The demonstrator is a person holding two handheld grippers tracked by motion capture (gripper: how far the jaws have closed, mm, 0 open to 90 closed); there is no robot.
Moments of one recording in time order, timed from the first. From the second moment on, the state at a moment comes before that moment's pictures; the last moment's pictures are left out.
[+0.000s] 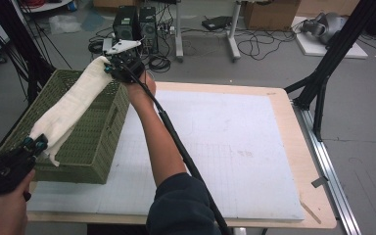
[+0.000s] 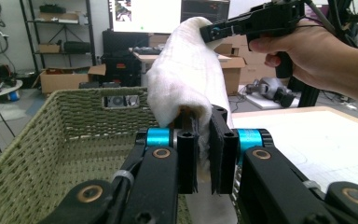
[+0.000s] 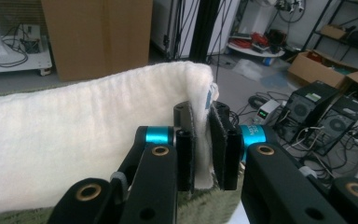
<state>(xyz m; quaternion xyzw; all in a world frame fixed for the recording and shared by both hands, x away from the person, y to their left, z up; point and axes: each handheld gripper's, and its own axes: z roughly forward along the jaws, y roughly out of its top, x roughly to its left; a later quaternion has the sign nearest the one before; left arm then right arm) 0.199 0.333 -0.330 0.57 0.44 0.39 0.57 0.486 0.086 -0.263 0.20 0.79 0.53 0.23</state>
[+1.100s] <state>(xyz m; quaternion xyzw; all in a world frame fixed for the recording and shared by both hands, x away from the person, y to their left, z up) 0.207 0.361 -0.335 0.56 0.50 0.38 0.54 0.489 0.131 -0.304 0.24 0.80 0.51 0.20</state>
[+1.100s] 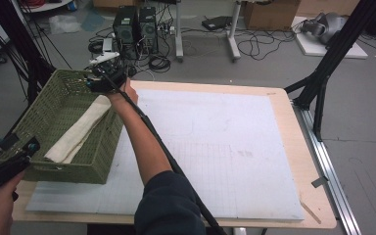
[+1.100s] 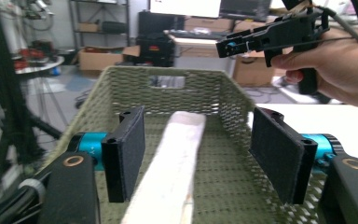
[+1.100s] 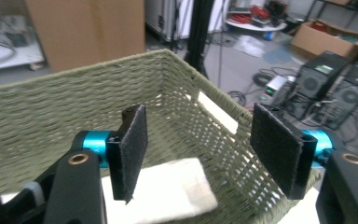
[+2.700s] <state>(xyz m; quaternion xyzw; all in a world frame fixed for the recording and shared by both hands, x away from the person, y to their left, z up) 0.246 0.269 -0.333 0.64 0.37 0.26 0.61 0.399 -0.112 -0.320 0.27 0.79 0.51 0.21</state>
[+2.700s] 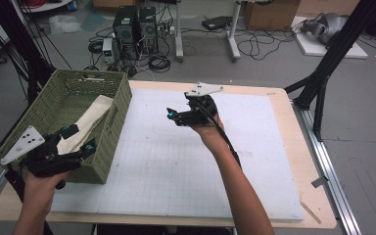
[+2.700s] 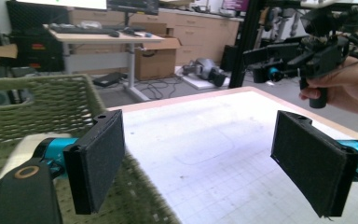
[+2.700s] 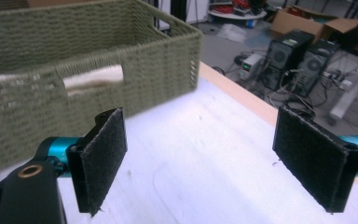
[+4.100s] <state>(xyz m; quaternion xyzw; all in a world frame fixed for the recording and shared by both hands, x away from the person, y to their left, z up) 0.278 0.150 -0.374 0.73 0.27 0.16 0.61 0.283 -0.286 -0.382 0.39 0.73 0.47 0.30</state>
